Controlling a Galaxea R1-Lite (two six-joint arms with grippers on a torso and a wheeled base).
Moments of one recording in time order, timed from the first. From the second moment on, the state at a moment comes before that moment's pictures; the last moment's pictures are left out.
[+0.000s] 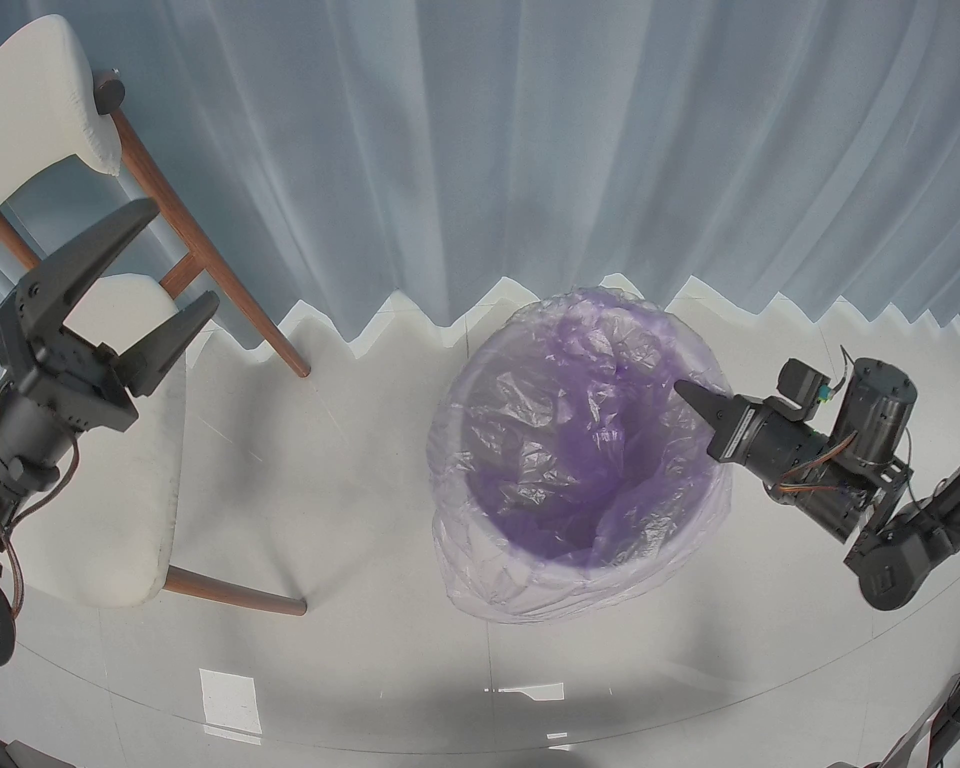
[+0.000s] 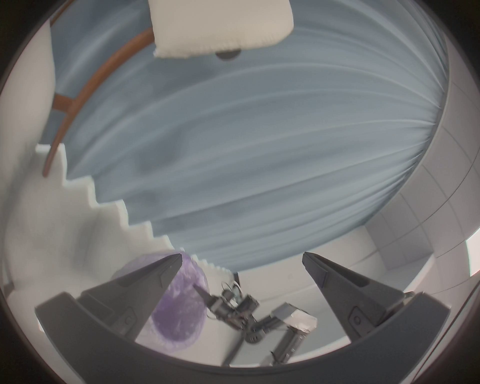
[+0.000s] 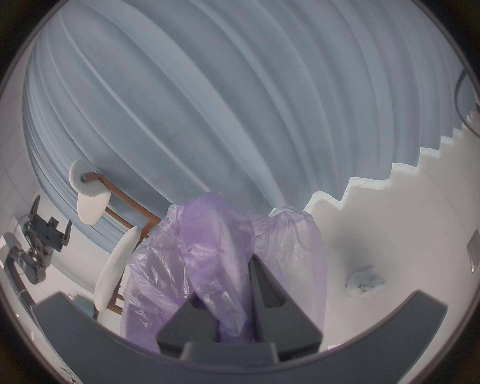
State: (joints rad) left arm -0.21 1.28 -0.47 -1.32 -0.65 -1.13; right arm 0.40 1.78 -0.57 -1.20 0.13 0.39
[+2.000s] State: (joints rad) left arm -0.41 1.35 -0.44 -1.26 -0.51 -0.89; right arm 0.44 2.58 -1.06 -1.55 -0.01 0.63
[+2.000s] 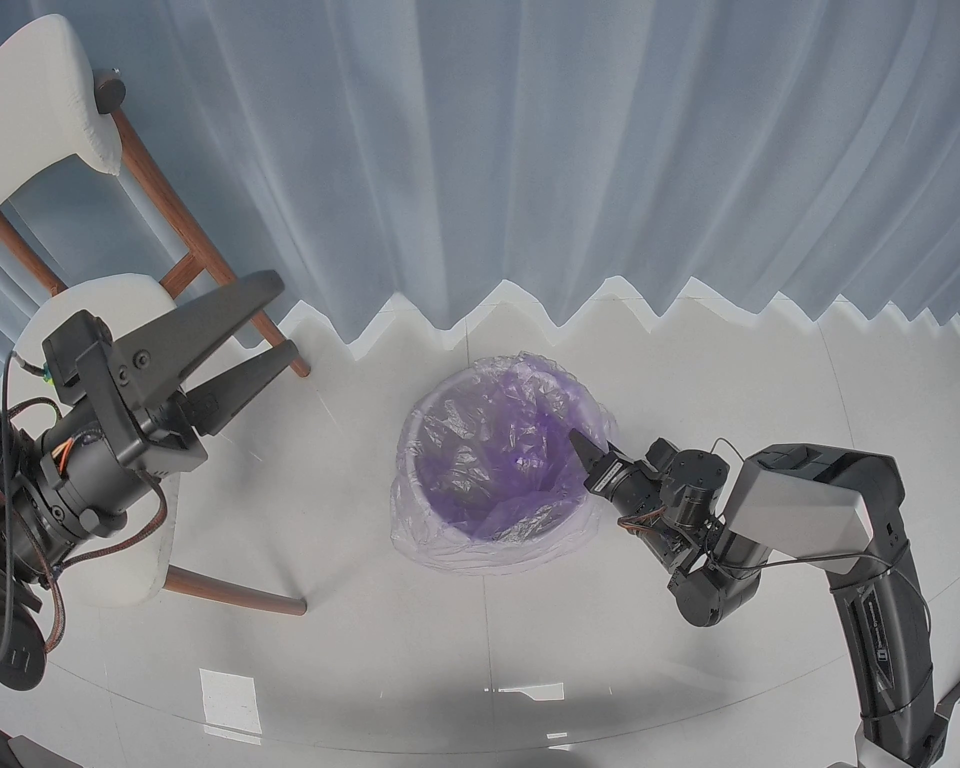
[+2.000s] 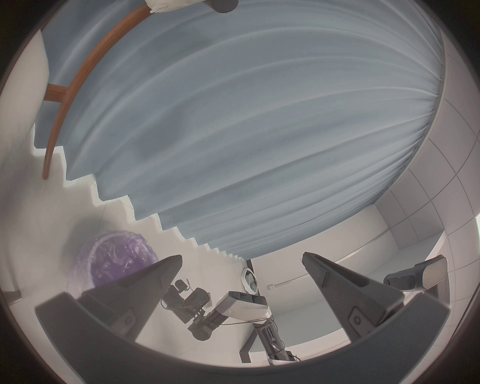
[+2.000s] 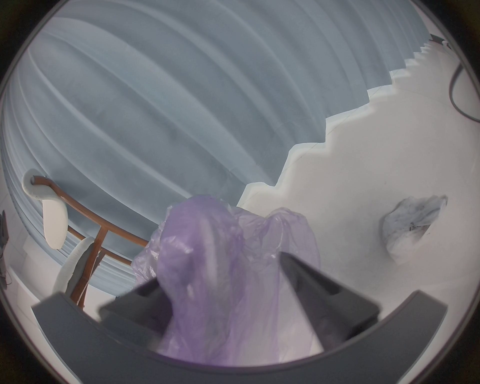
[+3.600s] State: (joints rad) left arm -0.44 1.35 -0.45 -1.27 -0.51 -0.87; right arm 0.30 2.09 -0.67 -1.29 0.11 0.46
